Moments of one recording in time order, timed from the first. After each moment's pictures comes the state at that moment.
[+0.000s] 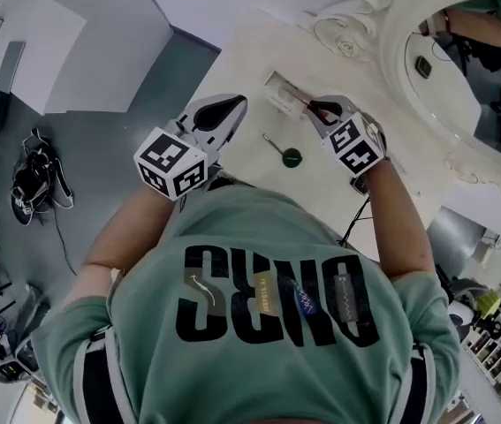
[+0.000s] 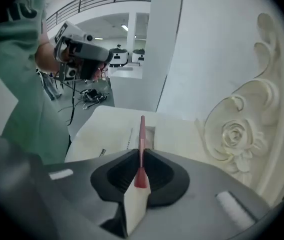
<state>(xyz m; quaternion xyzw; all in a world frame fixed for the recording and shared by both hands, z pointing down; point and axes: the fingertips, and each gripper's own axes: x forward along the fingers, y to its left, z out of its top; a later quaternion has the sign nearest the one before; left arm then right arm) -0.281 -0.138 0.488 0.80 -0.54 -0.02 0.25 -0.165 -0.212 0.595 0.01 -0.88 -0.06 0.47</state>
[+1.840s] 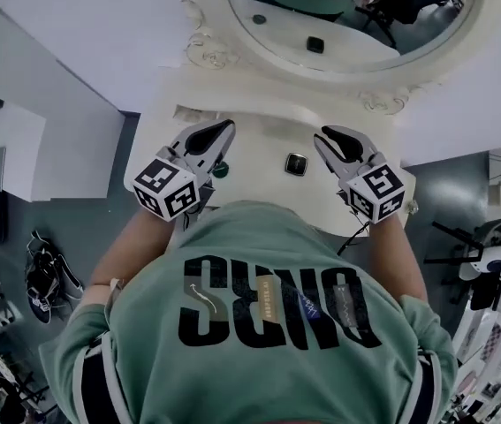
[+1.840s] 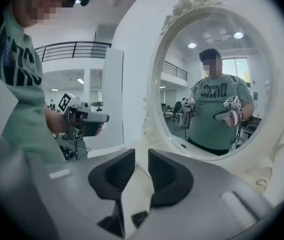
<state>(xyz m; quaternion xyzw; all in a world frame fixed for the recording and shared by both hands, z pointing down) -0.079 -0.155 0.402 0.89 -0.42 -0.03 0.18 0.086 -0.183 0.419 0.26 -0.94 0.05 0.19</state>
